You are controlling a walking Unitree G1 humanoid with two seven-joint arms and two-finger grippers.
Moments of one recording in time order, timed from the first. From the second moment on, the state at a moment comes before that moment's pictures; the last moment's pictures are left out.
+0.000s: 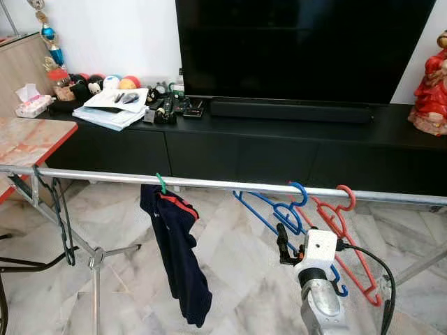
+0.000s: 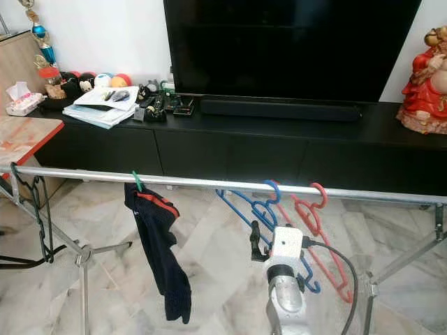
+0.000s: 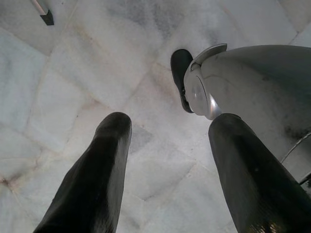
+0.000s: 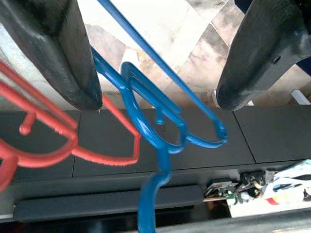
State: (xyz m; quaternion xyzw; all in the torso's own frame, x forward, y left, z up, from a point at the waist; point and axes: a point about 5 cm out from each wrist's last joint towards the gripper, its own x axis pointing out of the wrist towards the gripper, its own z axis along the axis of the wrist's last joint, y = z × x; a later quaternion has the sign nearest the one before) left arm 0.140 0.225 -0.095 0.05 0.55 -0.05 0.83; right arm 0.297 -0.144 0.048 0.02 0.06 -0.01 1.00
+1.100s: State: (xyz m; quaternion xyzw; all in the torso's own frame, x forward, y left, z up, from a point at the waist) left arm 0.142 0.225 -0.094 0.05 0.54 -0.05 0.84; right arm 0.296 -0.135 0.045 0.03 0.08 -0.01 1.00
